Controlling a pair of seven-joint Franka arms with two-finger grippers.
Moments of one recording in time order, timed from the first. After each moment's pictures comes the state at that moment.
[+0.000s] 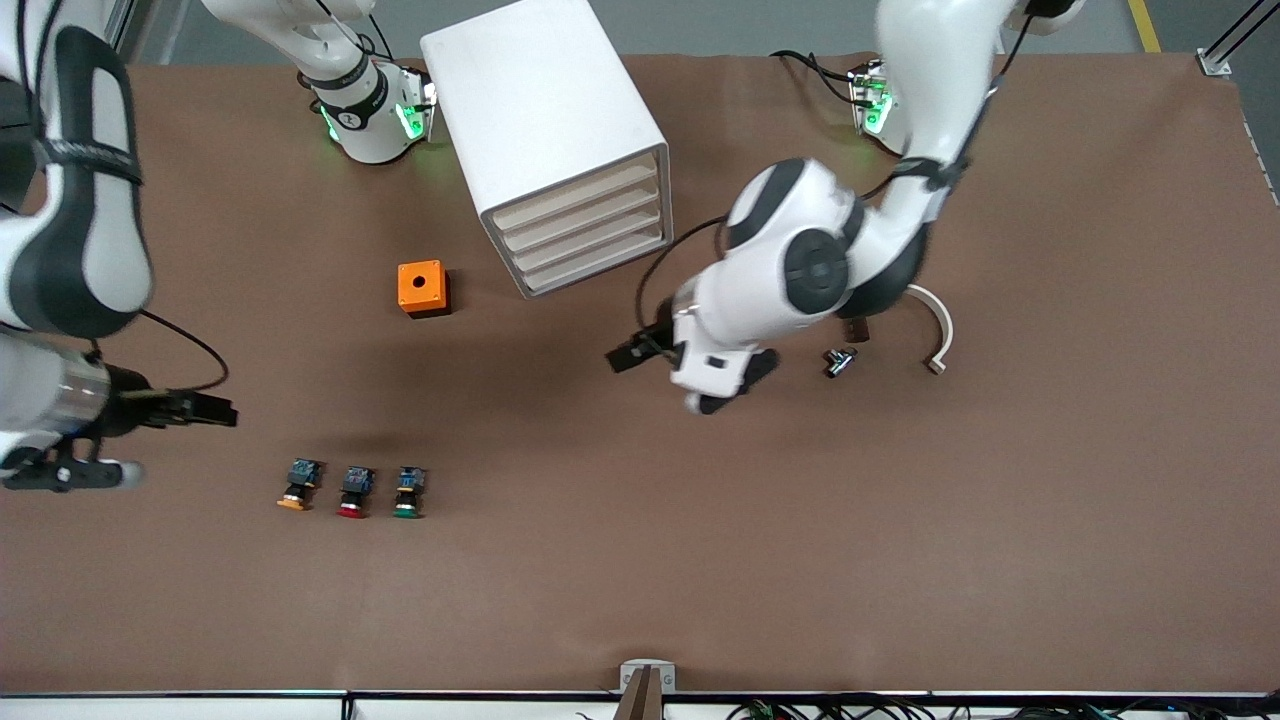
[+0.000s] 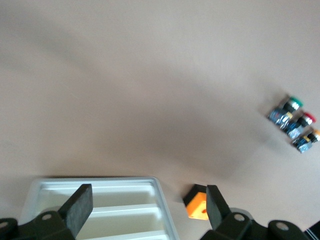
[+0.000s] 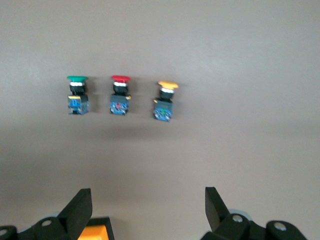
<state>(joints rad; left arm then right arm) -0.52 0.52 -0.07 -1.31 -0.42 1.90 -1.04 0.04 0.39 -0.14 -1.42 0.09 1.71 -0.11</state>
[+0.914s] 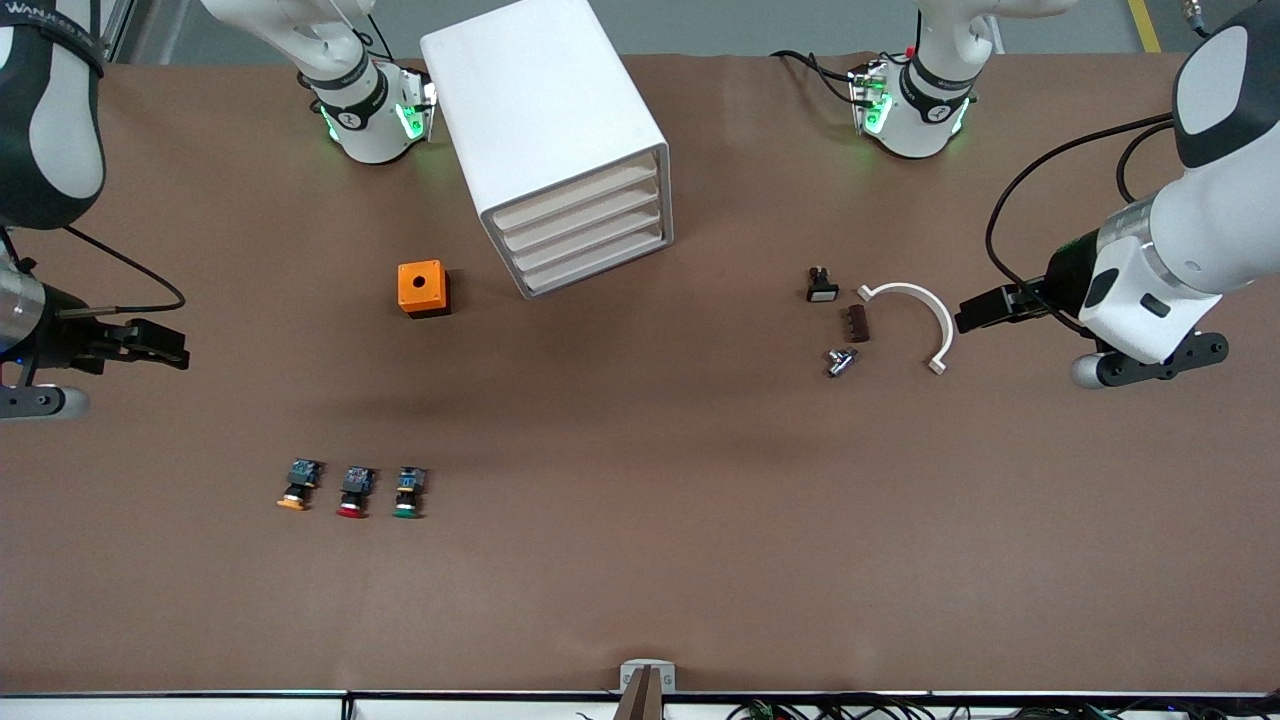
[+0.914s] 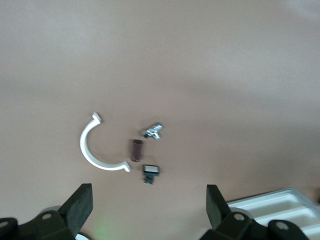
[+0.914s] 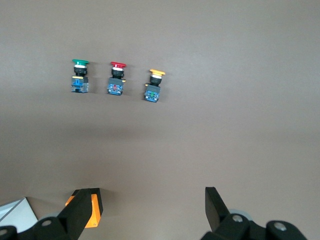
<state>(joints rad) -0.12 0.25 -0.07 -1.34 -0.13 1.48 -0.36 0.06 0.25 -0.13 -1.44 -0.01 1.62 -0.11</state>
